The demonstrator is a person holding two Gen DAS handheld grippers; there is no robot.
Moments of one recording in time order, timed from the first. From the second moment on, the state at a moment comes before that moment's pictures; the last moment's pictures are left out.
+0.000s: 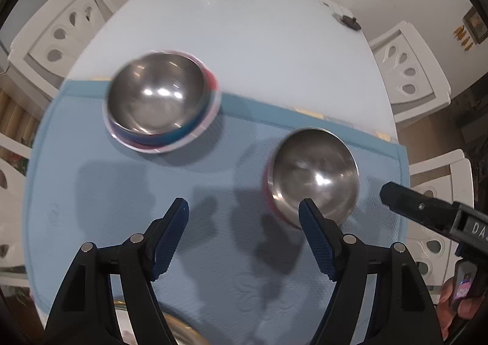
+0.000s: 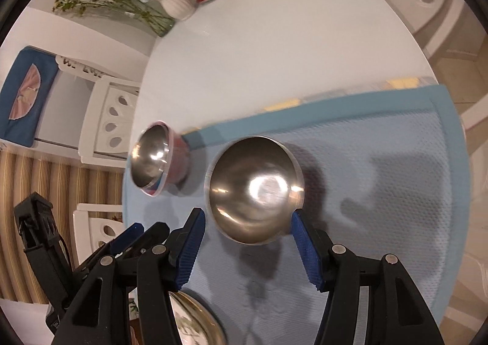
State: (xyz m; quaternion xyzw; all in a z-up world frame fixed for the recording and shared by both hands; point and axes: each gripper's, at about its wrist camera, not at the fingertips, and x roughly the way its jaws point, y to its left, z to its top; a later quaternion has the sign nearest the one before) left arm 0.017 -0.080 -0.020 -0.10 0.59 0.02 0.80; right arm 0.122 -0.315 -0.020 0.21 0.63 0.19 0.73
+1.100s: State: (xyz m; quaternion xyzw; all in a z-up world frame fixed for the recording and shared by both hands) left arm 0.055 -0.110 -0.101 -0.09 0.62 -0.03 0.78; right arm 0.139 -0.310 -0.126 0.21 0.65 0.17 0.71
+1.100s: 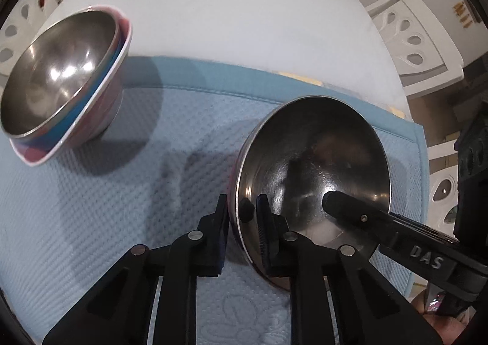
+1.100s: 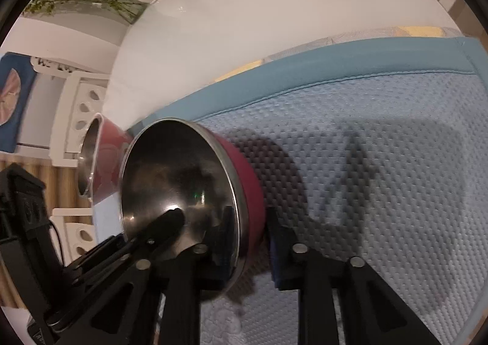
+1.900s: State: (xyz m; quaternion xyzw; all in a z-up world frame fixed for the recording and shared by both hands) left arm 0.049 -0.095 -0.055 -0.10 0.59 -0.04 0.80; right arm 0.127 -0.314 -0.076 0.21 0.63 0.16 0.73
